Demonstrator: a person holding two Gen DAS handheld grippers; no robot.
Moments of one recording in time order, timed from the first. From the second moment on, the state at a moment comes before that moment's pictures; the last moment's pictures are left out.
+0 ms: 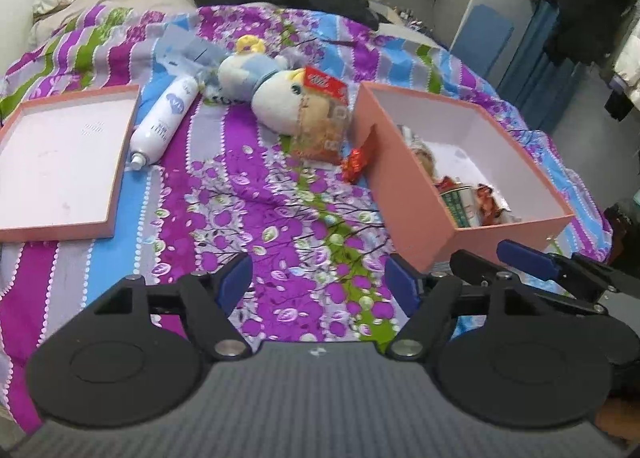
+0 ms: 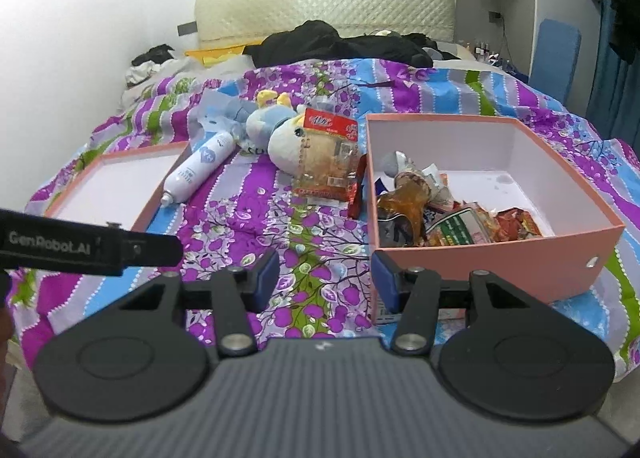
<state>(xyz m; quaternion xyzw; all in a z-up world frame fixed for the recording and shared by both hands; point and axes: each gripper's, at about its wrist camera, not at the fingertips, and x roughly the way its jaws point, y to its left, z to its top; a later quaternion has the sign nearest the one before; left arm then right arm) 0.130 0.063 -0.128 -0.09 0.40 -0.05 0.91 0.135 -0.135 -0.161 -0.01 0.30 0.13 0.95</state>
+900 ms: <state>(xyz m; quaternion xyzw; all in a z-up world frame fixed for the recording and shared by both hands) 0.323 0.143 -0.218 -0.15 0.39 -0.10 0.91 0.270 -0.046 -0.237 -0.07 0.29 0.05 0.95</state>
